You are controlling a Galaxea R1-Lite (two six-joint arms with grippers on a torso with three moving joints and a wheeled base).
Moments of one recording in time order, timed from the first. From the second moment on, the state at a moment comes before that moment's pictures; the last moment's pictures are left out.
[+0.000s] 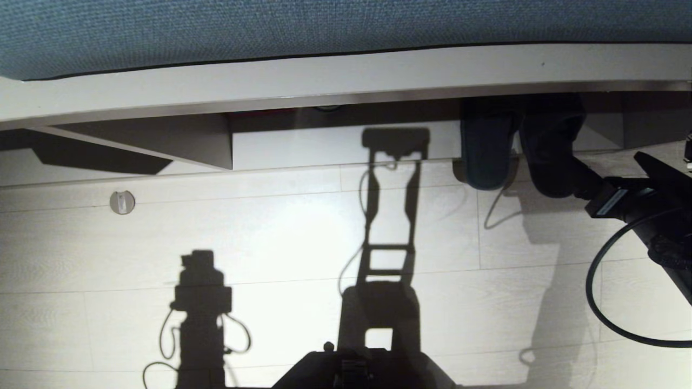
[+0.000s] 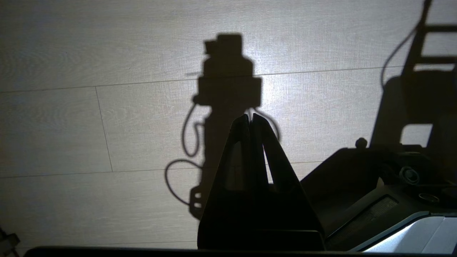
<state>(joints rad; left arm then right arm) 0.00 0.00 0.00 -0.01 0.00 -0.01 0.09 1.45 -0.42 -1.36 -0.18 -0.08</state>
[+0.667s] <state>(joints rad) 0.00 0.00 0.00 -0.01 0.00 -0.01 0.09 1.14 -0.13 -1.14 -0.13 -0.08</state>
